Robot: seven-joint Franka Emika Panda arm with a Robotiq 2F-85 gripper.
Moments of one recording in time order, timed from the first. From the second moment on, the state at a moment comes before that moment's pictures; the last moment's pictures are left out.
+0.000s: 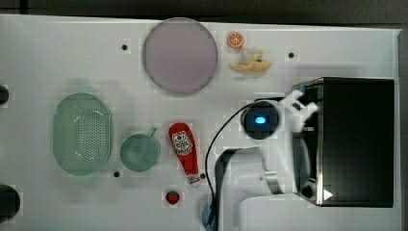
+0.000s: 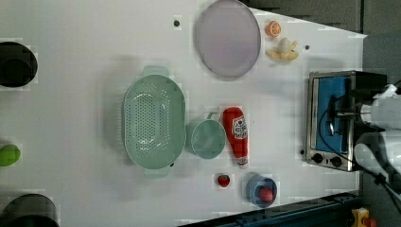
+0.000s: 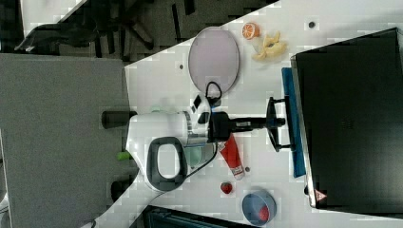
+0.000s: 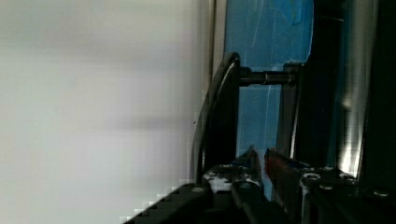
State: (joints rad) arm 0.02 0.15 -0.31 -2.29 -0.69 0.84 -0.57
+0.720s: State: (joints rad) arm 0.16 0.40 -0.19 -2.26 -0.95 0.72 -0.11
